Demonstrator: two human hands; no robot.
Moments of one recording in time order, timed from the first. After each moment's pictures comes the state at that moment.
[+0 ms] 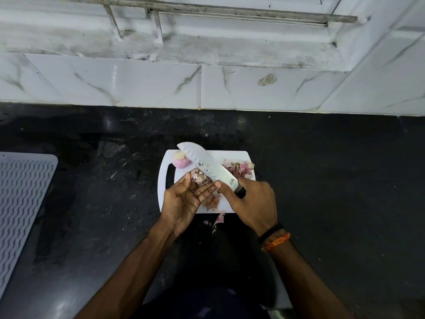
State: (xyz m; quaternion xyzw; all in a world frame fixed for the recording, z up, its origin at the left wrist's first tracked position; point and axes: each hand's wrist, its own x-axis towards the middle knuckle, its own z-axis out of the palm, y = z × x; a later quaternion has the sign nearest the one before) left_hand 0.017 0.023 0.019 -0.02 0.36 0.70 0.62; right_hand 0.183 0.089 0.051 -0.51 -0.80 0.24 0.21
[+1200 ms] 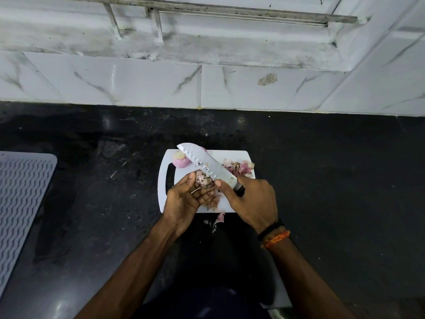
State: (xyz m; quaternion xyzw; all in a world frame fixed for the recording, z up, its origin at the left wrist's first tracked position) left_hand 0.017 0.022 0.020 0.01 0.43 0.66 0.62; right_hand 0.180 0.095 0.047 -0.51 -0.82 0.21 0.18
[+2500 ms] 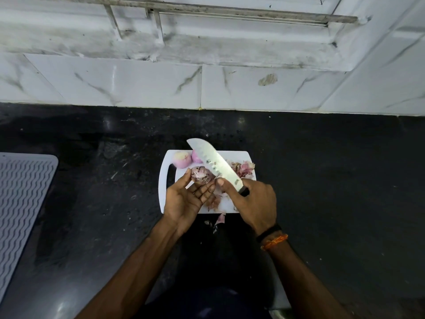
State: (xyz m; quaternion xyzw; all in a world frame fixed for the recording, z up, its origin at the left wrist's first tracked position) left_hand 0.018 0.027 0.033 -0.07 0.42 0.65 0.63; right_hand 0.182 0.089 0.039 -0.55 -0.75 0.28 0.23
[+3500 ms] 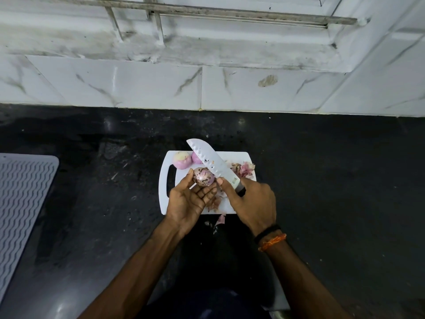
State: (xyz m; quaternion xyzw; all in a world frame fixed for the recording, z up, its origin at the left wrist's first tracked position) left_hand 0.024 0.028 0.038 -0.06 0.40 0.66 0.63; right_hand 0.177 0.087 0.044 -0.56 -0.78 0.22 0.20
